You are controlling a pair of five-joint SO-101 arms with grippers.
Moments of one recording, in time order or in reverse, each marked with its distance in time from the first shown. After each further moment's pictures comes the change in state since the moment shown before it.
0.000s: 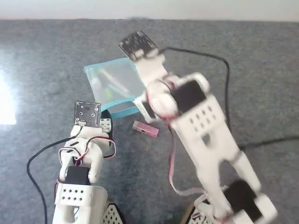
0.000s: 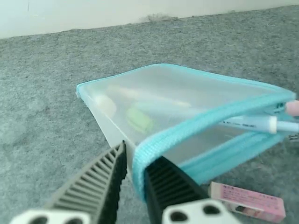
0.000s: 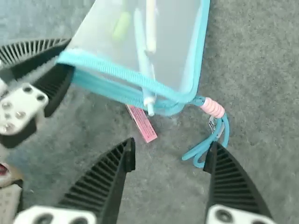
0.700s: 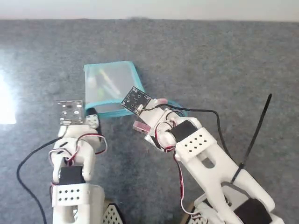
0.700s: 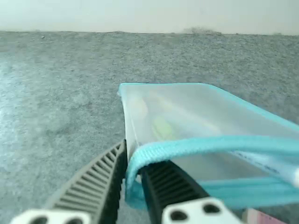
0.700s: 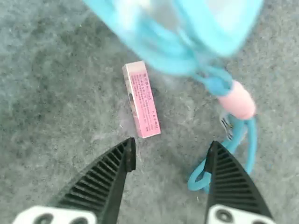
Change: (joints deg) left arm -9.1 0.0 -1.8 -0.7 2.8; right arm -0.1 -9.1 50.7 -39.1 15.5
